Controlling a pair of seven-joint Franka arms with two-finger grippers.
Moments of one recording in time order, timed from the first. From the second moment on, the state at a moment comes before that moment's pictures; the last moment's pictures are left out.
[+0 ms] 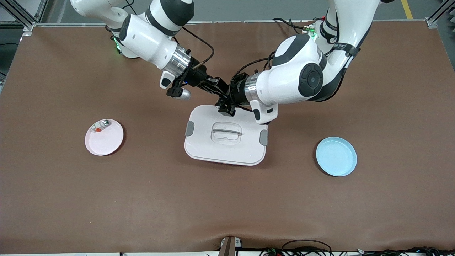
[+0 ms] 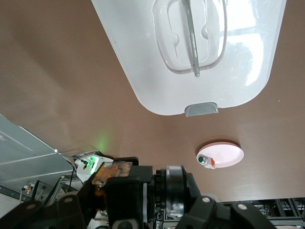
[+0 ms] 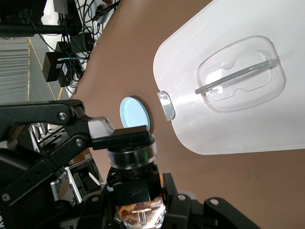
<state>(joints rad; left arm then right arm) -0.25 0.51 -0.50 -1.34 -0.48 1.92 -1.72 0.67 0.10 0.08 -1.98 0.94 2.66 0.56</state>
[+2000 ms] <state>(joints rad) 0.11 0.40 -0.48 -1.29 0.14 1.62 -0.70 0.43 -0.12 0.04 -1.94 0.36 1.79 0.11</state>
